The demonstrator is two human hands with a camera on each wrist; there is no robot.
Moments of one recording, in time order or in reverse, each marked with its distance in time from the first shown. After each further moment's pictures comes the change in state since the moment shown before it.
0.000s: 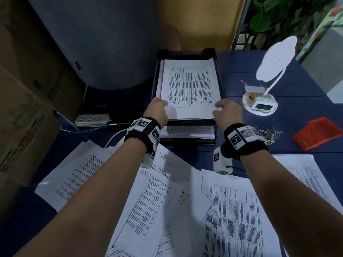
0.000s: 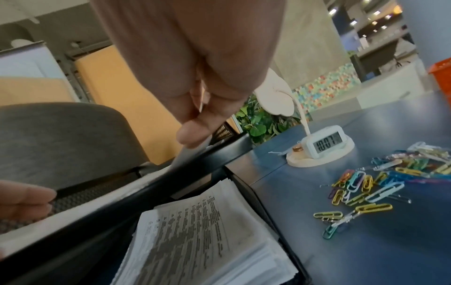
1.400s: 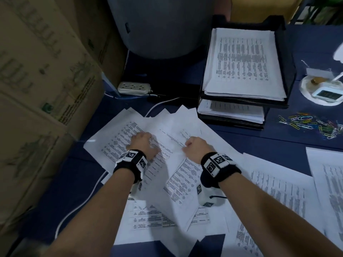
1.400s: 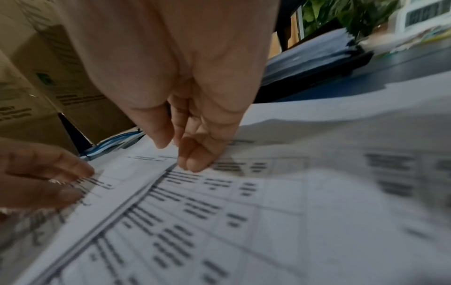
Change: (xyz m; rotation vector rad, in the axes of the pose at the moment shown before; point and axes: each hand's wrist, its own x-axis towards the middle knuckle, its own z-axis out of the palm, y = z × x) left_hand -0.152 -0.204 0.034 0.146 -0.219 -0.451; right_hand -0.165 -0.047 0.159 -0.248 -0.774 0.003
